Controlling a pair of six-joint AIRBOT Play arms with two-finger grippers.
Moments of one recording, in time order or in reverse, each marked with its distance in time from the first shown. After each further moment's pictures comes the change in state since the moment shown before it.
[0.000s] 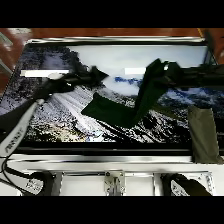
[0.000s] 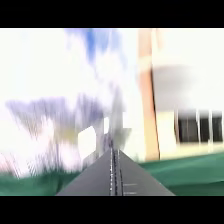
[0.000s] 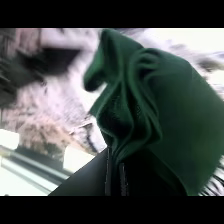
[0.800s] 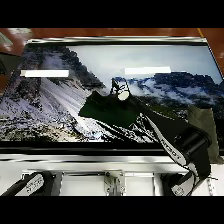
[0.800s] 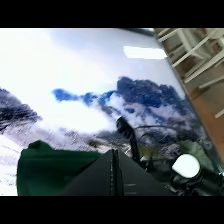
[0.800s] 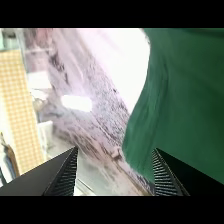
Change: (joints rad) left arm 0.597 0.609 -0.063 0.363 -0.469 -0.016; right arm 0.558 -0.660 0.000 0.451 -0.657 -0.037
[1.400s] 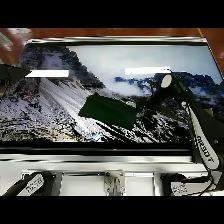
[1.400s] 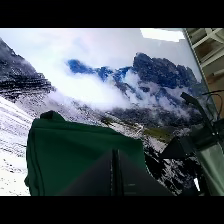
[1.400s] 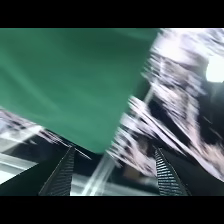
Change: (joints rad) left arm 0.008 0.031 -0.091 0.055 -0.017 -0.007; right arm -0.428 0.211 -0.068 -0.794 0.792 0.105
